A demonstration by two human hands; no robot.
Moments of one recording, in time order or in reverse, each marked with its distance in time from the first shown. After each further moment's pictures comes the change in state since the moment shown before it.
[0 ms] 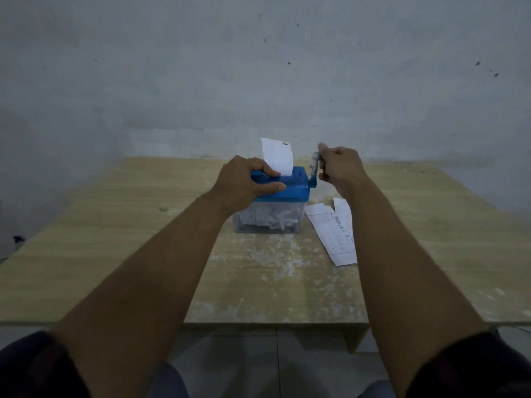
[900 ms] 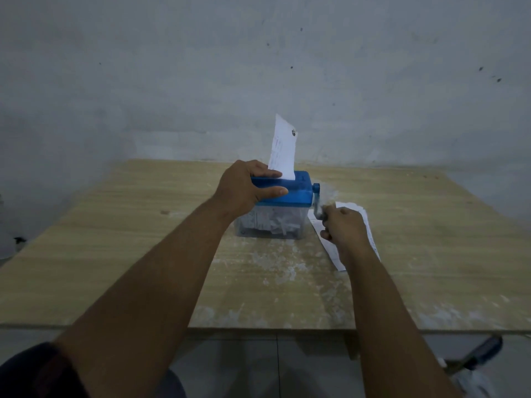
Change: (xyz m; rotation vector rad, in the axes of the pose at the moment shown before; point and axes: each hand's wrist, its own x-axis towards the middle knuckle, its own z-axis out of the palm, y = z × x) left_hand -0.004 0.004 0.002 -0.026 0.035 0.002; right_hand -0.090 0.068 -0.001 0.114 0.093 0.224
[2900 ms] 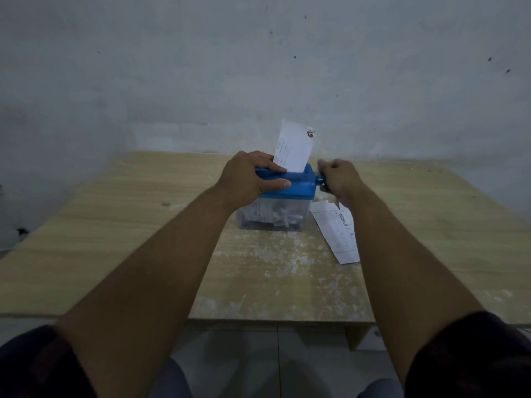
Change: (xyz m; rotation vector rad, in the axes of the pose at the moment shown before) left_hand 0.004 0.001 -0.002 0.050 -0.049 0.019; right_hand 0.086 -0.051 0.023 -0.243 -0.125 -0.159
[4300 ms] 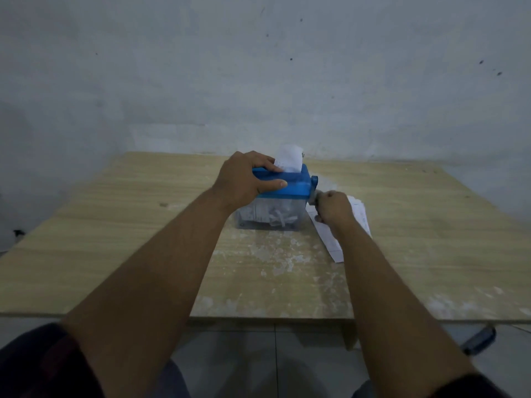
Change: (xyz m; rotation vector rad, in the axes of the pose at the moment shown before) left_hand -0.002 -0.001 0.004 0.021 0.037 0.002; right_hand -0.051 0.039 0.003 -0.124 0.019 0.126
